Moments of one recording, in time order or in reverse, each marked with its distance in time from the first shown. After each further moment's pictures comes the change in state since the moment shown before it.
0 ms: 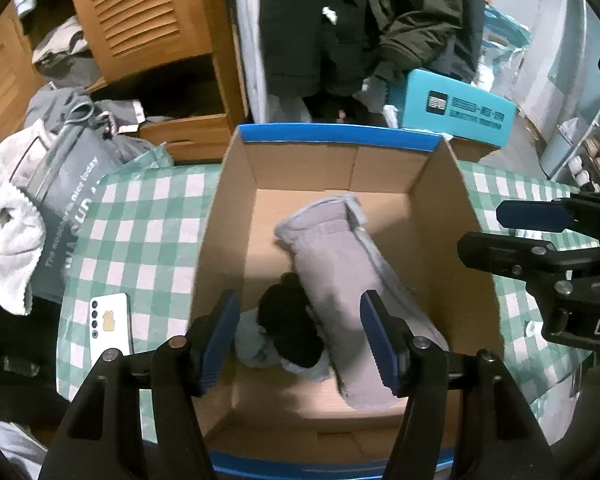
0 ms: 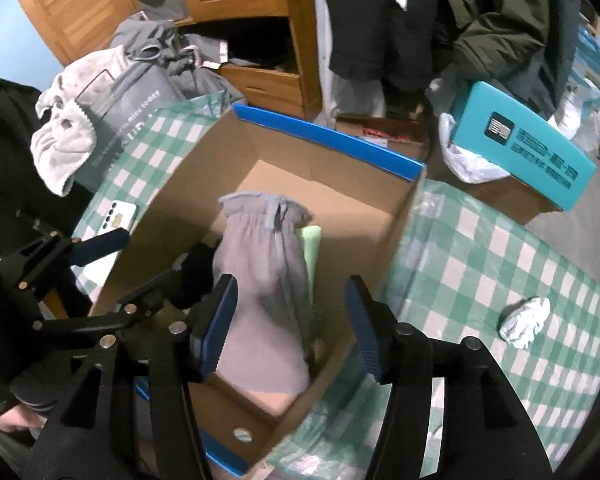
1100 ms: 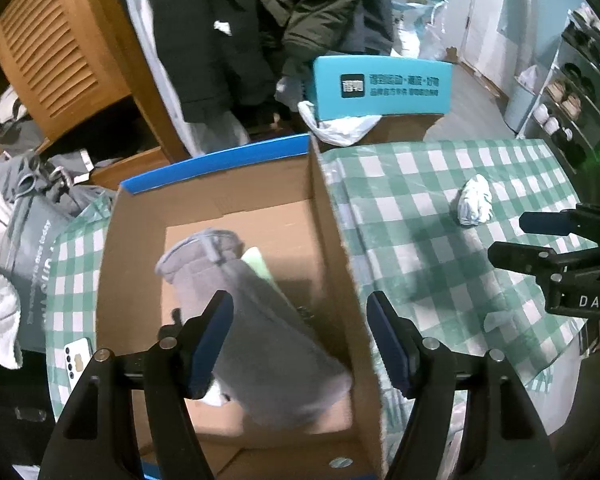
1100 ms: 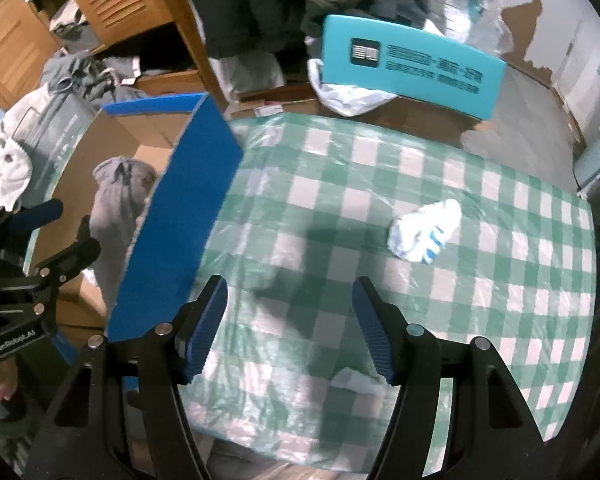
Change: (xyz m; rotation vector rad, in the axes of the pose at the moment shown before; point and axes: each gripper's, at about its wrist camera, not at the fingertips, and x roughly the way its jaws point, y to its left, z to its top) left arm 0.003 -0.118 0.017 0.194 0.008 -0.036; right arm -0.034 -0.138 -0.085 0.223 0.010 -0.109
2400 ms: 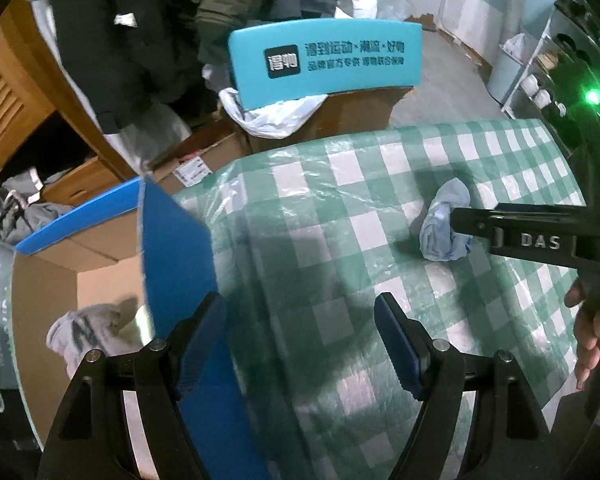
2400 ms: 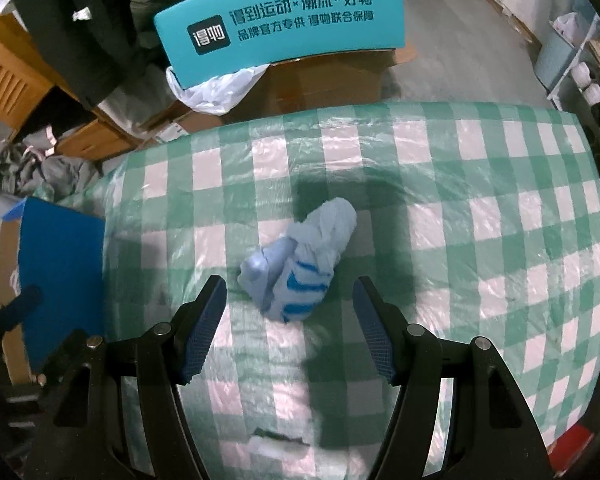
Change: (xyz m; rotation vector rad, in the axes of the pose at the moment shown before) left arm 0.084 -0.091 0.064 0.072 0.111 -0.061; right arm 0.061 -0.136 0.028 0.327 0.069 -0.044
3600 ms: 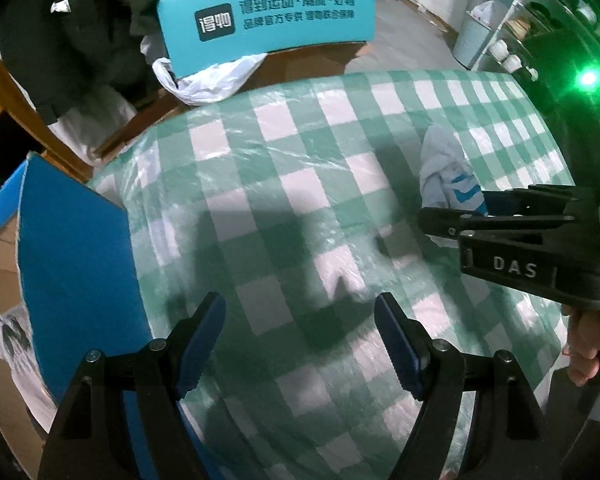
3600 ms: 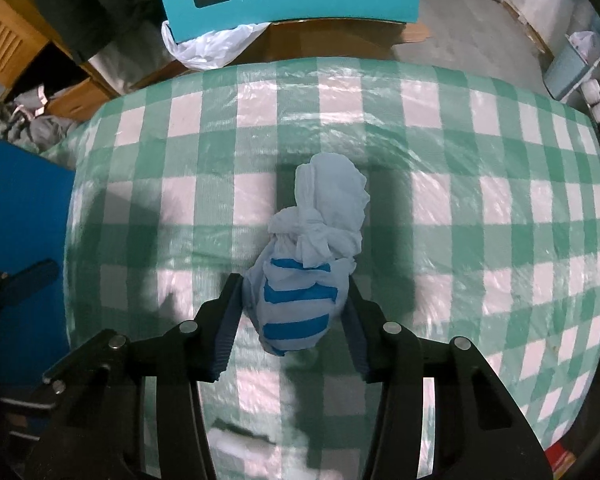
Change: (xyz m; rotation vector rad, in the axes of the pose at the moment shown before) left arm 0.033 -0.039 -0.016 0.068 0.098 -0.122; right arm 0.027 -0.005 -0.025 -0.090 0.073 -0.046
